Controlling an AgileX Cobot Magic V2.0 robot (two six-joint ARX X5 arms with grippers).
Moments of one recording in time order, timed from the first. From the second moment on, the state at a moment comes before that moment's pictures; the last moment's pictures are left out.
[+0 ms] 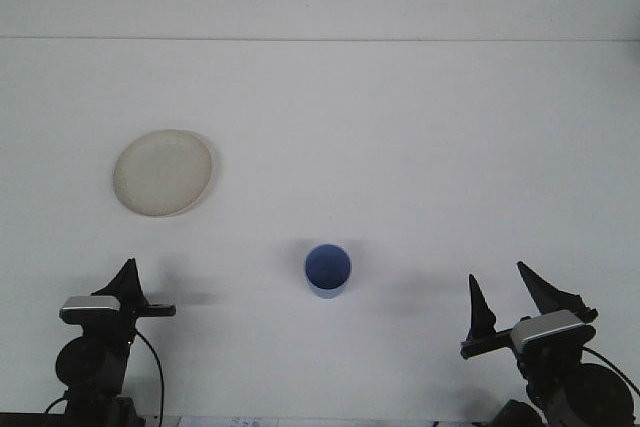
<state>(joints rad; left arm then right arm) -0.03 0.00 0.03 0.00 -0.08 0.01 0.72 0.19 0.63 -0.59 0.44 0.08</state>
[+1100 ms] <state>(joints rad) -0.03 0.40 0.66 -0.18 0.04 -0.24 0.72 0.19 0.63 -0.59 0.44 0.08</state>
